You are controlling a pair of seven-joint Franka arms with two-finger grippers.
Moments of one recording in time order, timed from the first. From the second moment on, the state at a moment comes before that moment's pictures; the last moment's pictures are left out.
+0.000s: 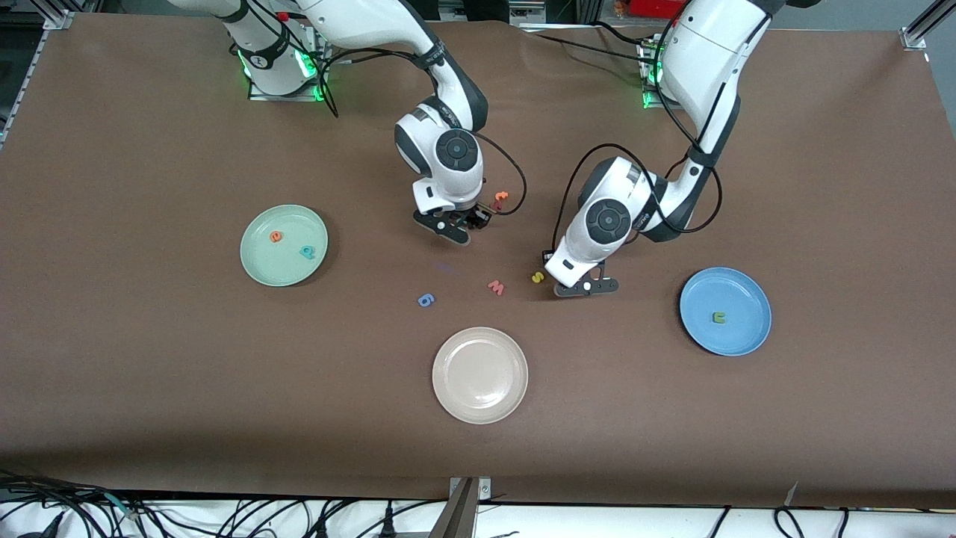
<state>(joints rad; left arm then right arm) -0.41 0.62 -0.11 -1.87 -0.06 2.37 -0.57 0.94 0.68 -0.09 -1.76 0.14 2.36 1.23</state>
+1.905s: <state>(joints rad) 0.02 0.52 -0.09 -1.86 0.07 2.28 0.09 0.95 0.68 -0.11 -1.76 0.13 2.37 1.23</state>
